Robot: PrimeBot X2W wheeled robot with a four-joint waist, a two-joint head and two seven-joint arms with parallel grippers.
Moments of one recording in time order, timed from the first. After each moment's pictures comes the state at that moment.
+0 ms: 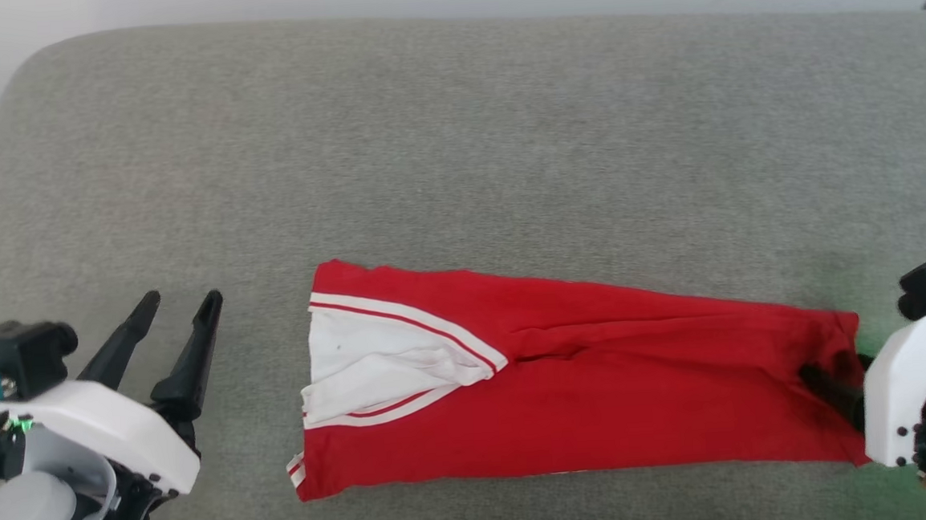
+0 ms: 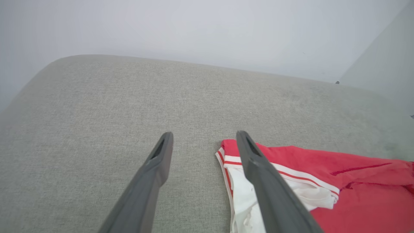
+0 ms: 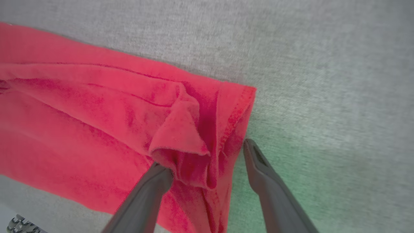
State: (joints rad) left arm -0.42 0.95 -0.83 -0.07 -1.25 0.26 -0.25; right arm -0.14 -0.40 -0.01 0.07 0.55 0.13 0.81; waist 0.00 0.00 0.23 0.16
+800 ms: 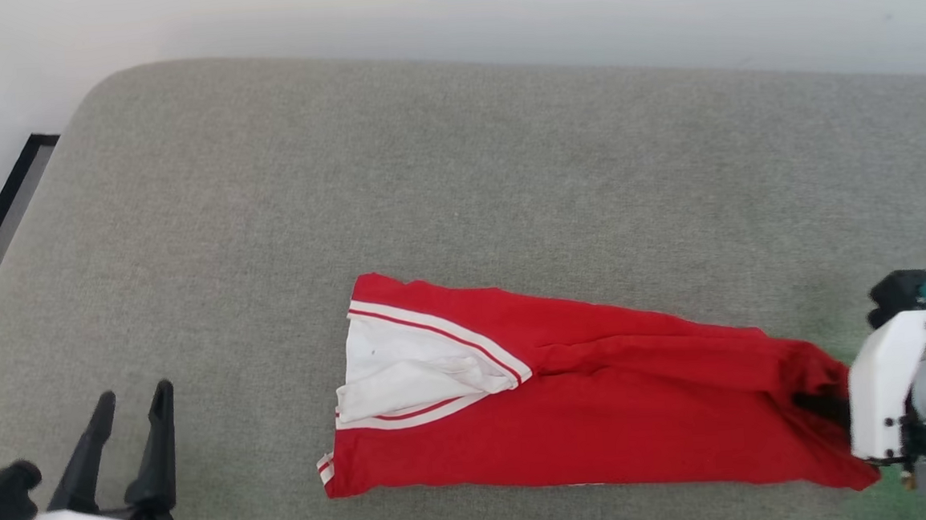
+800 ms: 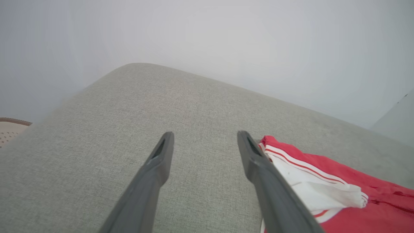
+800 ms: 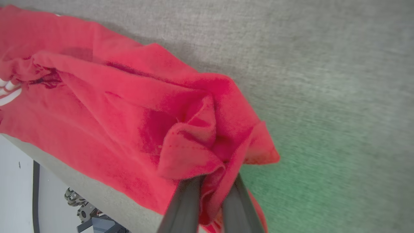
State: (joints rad) left arm 0.02 0.57 -0.25 0.07 -0.87 0.03 -0.26; right arm -0.26 -0.44 0.14 0.31 0.79 0.13 0.87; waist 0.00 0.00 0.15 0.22
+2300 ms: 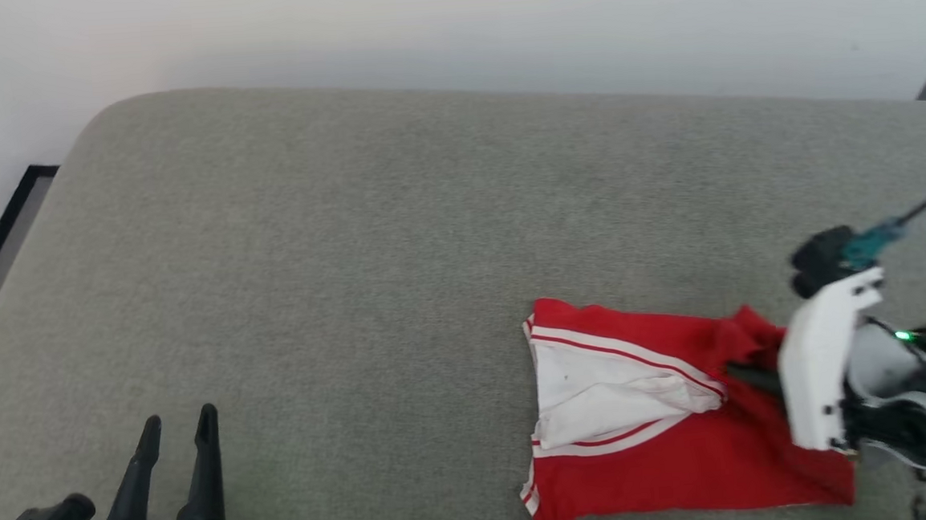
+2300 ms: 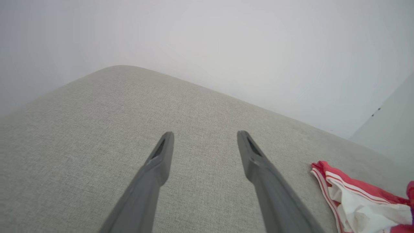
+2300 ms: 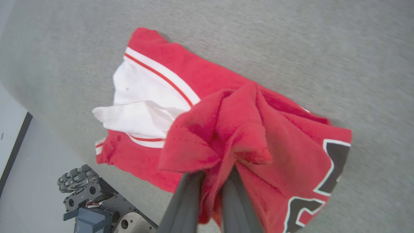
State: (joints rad) left arm 0.10 0.29 -0.07 0.12 -0.63 -0.13 -0.26; right arm -0.26 -0.40 0.17 0.02 0.69 0.13 1.01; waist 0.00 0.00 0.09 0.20
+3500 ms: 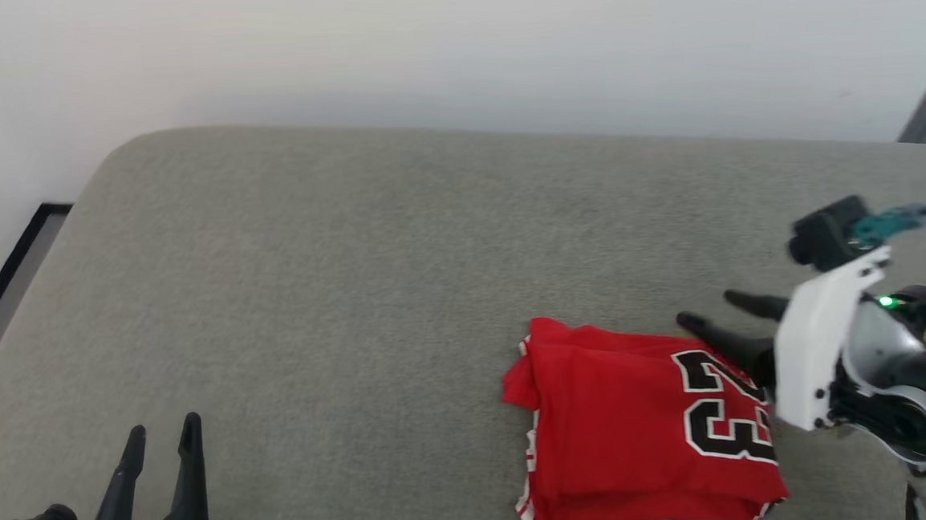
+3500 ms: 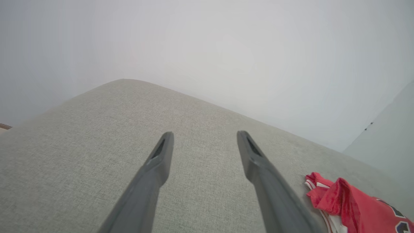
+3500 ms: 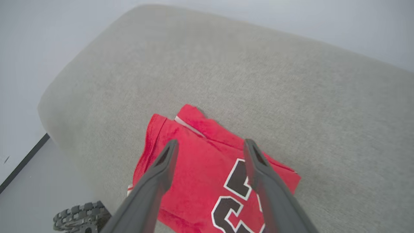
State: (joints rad) left arm 0.11 0.31 -0.06 0.12 -0.66 -0.13 -0.26; right arm -0.32 -0.42 0.28 0.02 0.75 0.13 0.77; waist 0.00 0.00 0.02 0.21
